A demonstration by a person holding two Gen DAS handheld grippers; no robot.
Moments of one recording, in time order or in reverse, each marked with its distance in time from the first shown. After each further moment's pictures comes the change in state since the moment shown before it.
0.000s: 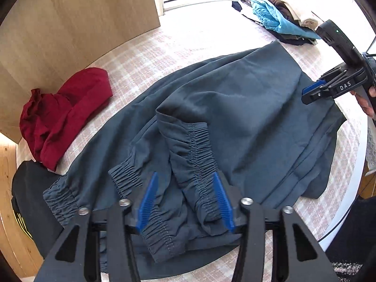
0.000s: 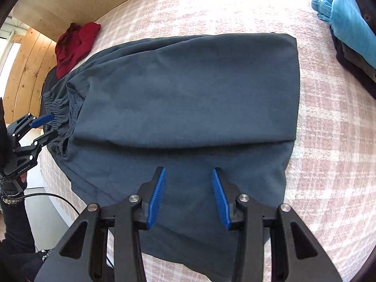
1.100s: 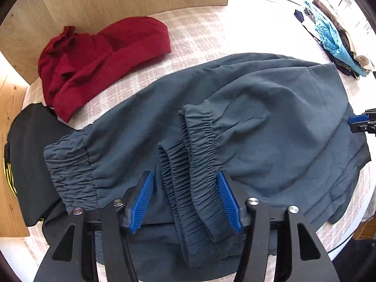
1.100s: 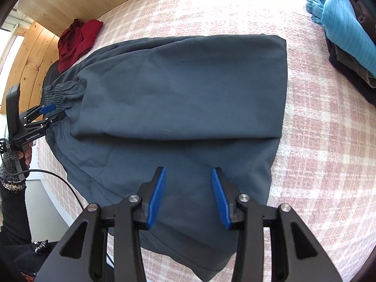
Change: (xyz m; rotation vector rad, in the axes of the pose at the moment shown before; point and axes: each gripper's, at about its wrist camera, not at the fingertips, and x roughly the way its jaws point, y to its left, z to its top) left arm 0.025 0.076 -0.023 -0.329 0.082 0.050; right arm -0.013 -0.012 -0.010 -0.013 -0.017 -0.003
